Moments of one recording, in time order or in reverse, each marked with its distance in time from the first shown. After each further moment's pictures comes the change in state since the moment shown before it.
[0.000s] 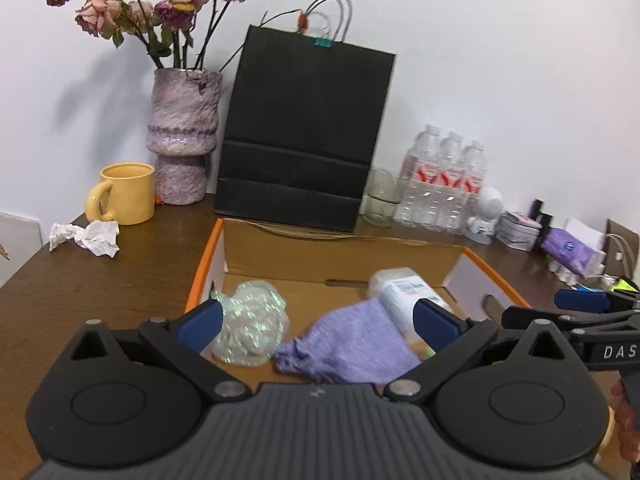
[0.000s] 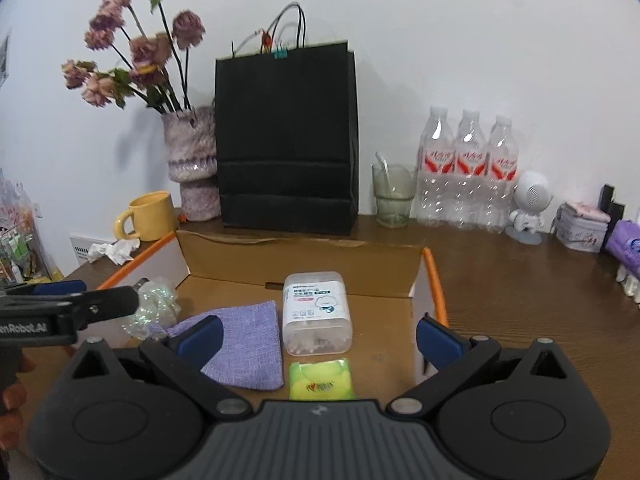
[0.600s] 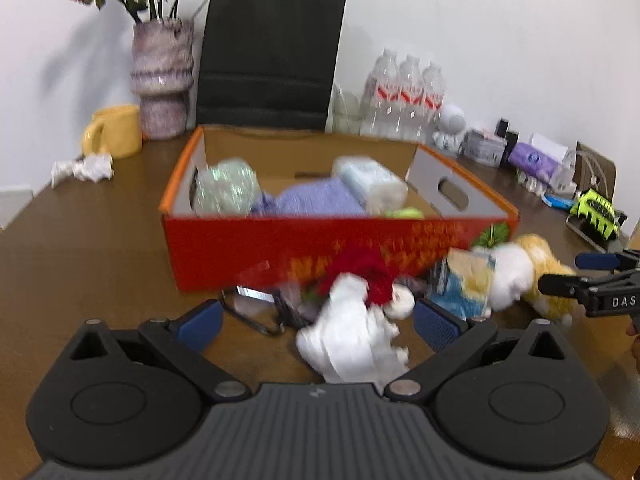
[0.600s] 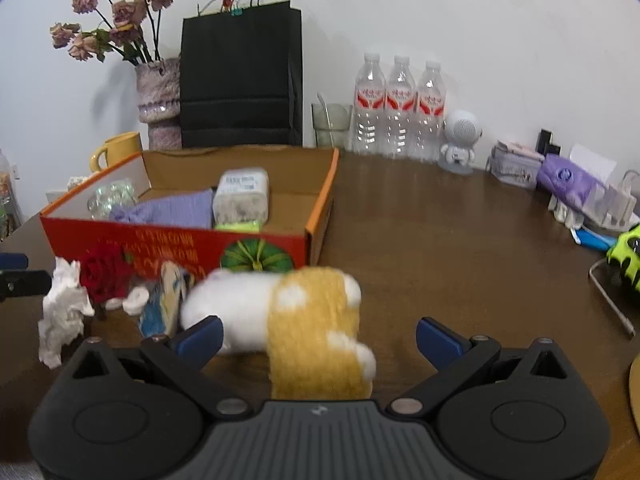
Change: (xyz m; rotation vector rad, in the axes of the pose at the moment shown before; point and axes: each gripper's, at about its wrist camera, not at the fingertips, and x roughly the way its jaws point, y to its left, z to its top) left arm -0.046 -0.016 -0.076 0.087 0.179 -0.032; right arm -0.058 -0.051 -0.090 0.004 0.128 -0.098
